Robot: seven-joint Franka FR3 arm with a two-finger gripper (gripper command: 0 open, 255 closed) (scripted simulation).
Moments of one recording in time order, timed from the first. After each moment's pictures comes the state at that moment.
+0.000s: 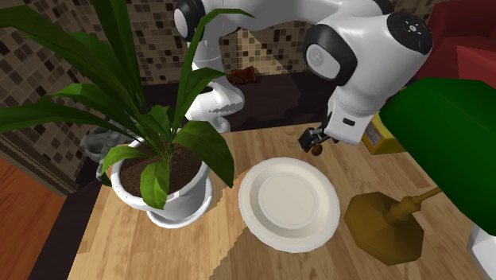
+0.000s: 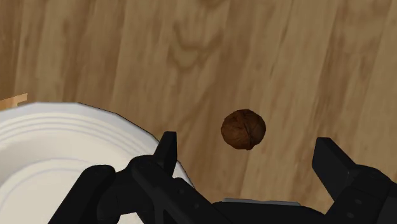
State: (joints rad) arm 0.14 -0.18 0.33 -1.84 0.19 1.46 0.39
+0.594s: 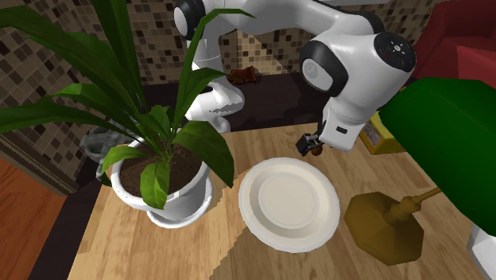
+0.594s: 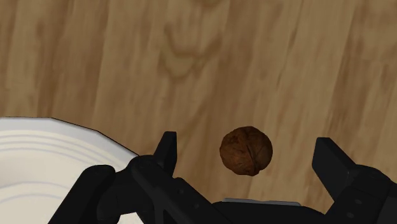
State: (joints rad) arm 0.15 -0.20 0.34 -1.94 0.20 1.53 0.38
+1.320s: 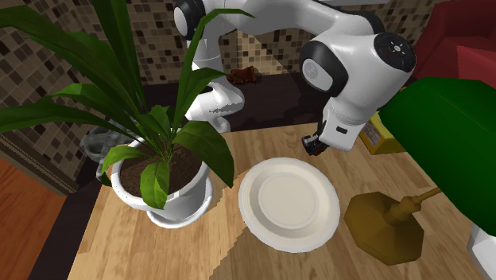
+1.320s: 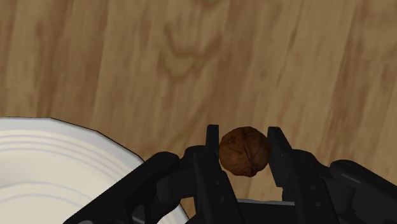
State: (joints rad) arm 0.15 -0.20 0.34 -1.94 0.20 1.54 0.39
